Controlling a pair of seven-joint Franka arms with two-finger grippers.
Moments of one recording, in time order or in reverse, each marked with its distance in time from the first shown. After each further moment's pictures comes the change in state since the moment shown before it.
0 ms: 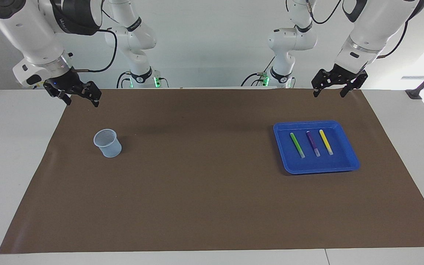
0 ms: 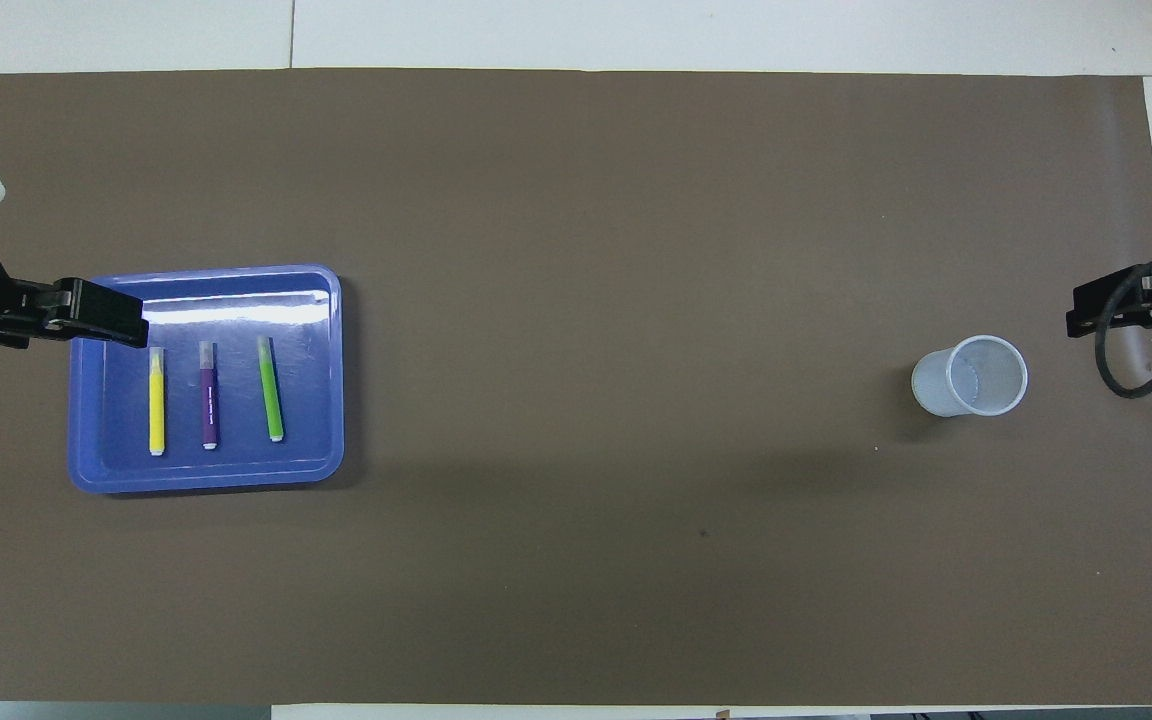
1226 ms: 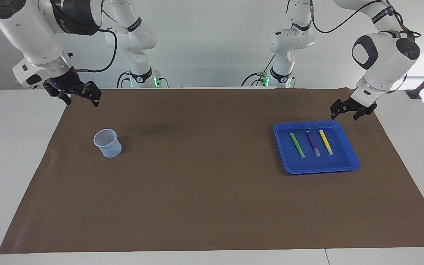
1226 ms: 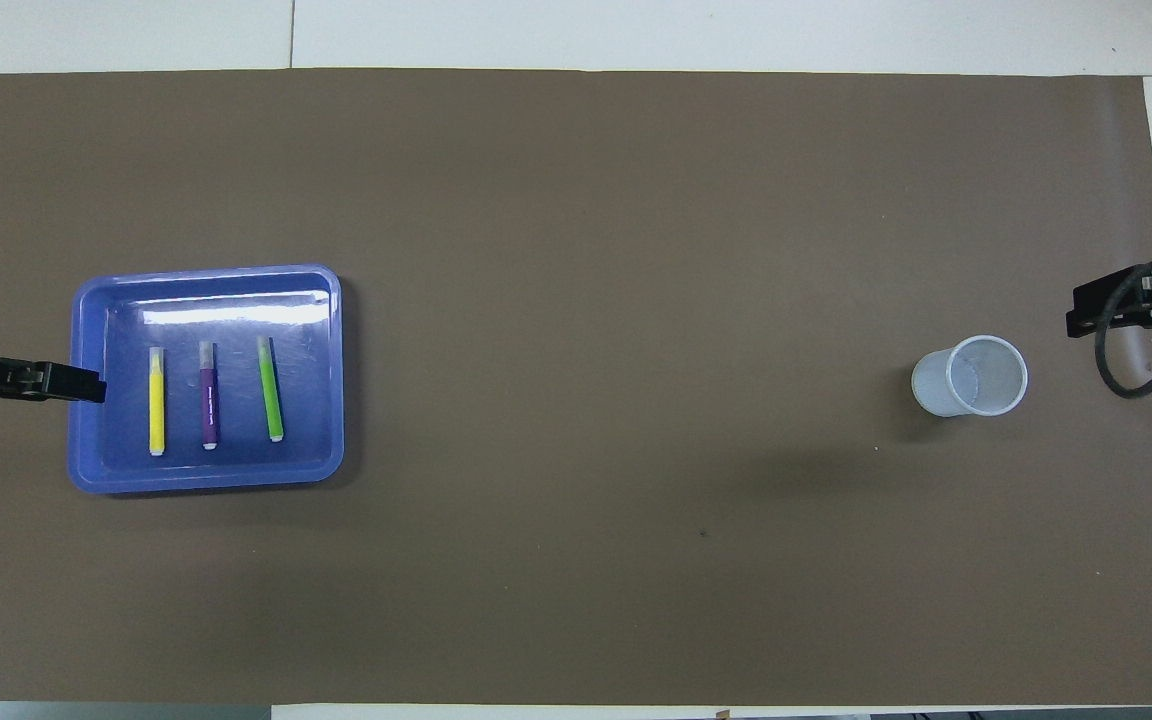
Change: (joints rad) left arm 0.252 -0.047 0.018 -0.493 0.010 0.441 0.324; right arm 0.000 0.000 0.000 0.000 0.000 0.000 0.000
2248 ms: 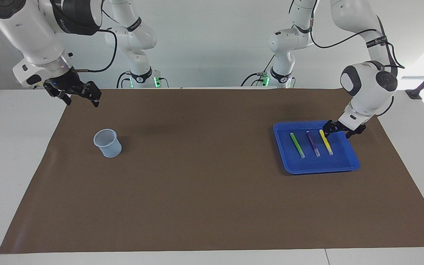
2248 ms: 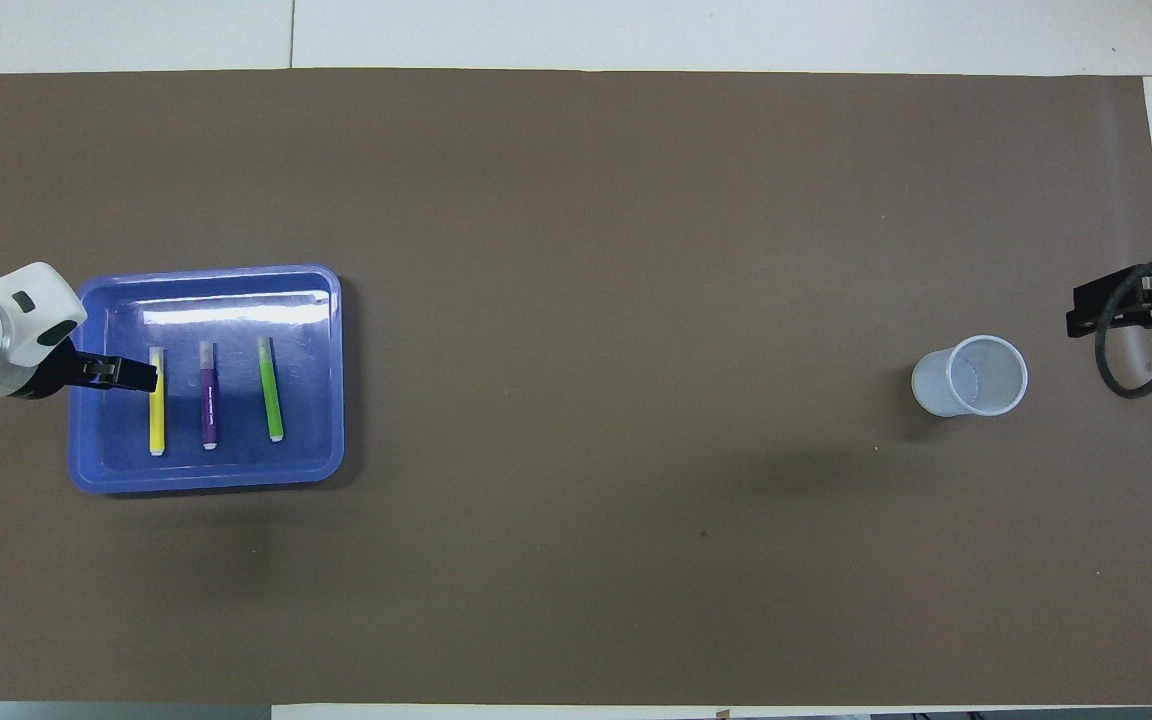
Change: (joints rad) left arm -0.001 0.157 -0.002 -0.072 0.053 0.237 0.006; right arm 0.000 0.000 0.000 0.000 0.000 0.000 0.000
